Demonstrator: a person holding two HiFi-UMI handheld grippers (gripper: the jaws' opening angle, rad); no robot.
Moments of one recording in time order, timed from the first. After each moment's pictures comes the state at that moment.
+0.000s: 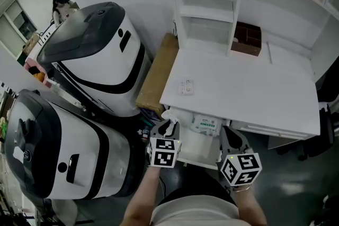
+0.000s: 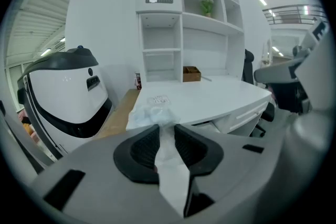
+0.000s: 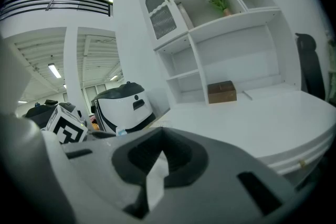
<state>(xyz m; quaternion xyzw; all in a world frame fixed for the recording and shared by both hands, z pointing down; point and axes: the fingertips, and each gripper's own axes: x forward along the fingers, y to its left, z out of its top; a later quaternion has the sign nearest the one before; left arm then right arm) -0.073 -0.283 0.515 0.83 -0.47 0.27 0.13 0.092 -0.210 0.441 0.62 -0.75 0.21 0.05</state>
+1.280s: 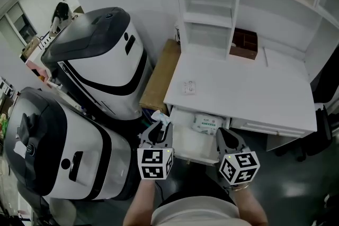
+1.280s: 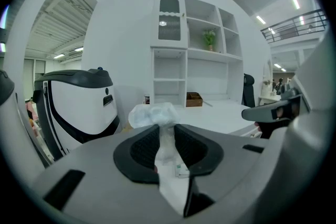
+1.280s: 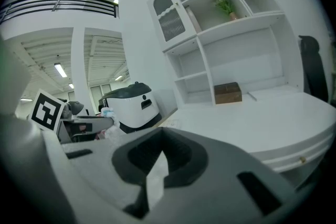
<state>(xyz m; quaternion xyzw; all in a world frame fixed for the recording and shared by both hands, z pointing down) -0.118 -0.239 0.424 0.84 -0.51 0.14 0.10 0.058 -0.180 0.429 0.61 -0.77 0.20 0.05</state>
